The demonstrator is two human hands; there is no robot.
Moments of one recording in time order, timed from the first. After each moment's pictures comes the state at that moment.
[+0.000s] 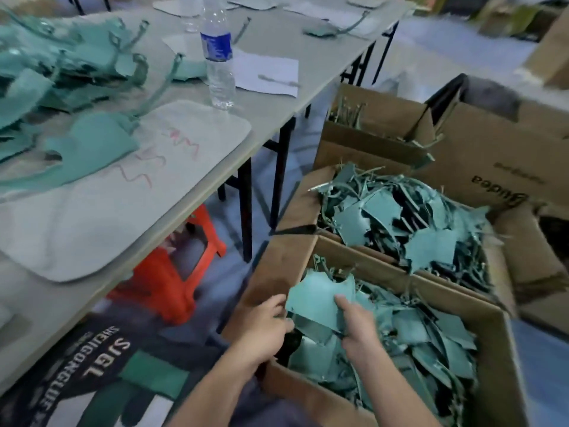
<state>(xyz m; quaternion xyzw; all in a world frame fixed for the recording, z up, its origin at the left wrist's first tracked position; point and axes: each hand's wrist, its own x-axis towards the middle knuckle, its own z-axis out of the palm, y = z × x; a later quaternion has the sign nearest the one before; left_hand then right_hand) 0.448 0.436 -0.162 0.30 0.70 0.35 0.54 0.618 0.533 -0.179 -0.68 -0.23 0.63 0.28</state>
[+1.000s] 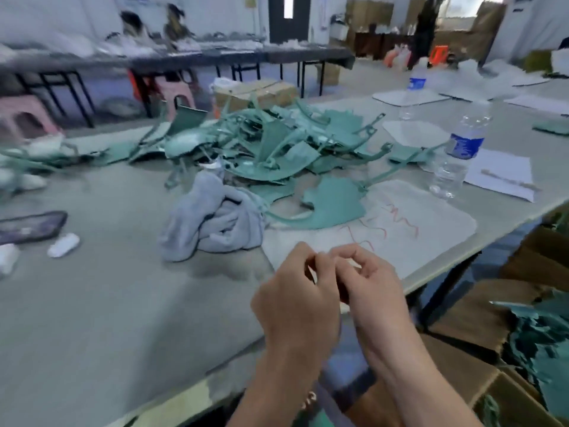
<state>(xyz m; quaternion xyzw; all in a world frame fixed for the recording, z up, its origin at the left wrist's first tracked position) 0.289 0.333 0.061 0.13 0.89 0.42 -0.12 0.332 0.414 0.057 -0.21 -0.61 0.73 0.23</state>
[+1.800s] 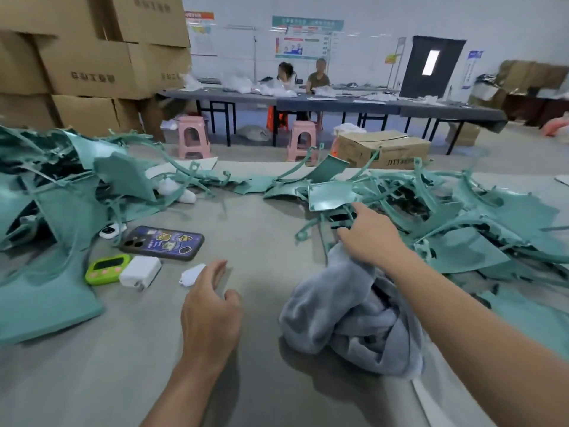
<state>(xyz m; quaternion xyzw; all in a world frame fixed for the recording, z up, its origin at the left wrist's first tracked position) 0.043 0.117 0.008 -0.11 0.86 0.46 -0.22 -0.046 0.373 0.097 -0.08 -0.97 0.21 0.09</state>
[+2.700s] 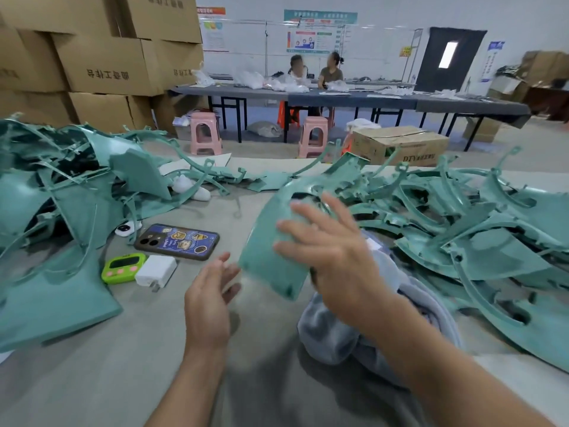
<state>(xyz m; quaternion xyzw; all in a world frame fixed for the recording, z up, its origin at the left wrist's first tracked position) 0.029 0.098 0.022 -0.17 0.57 0.79 -0.15 0.008 0.289 0.088 0.39 -0.81 0.15 0.41</state>
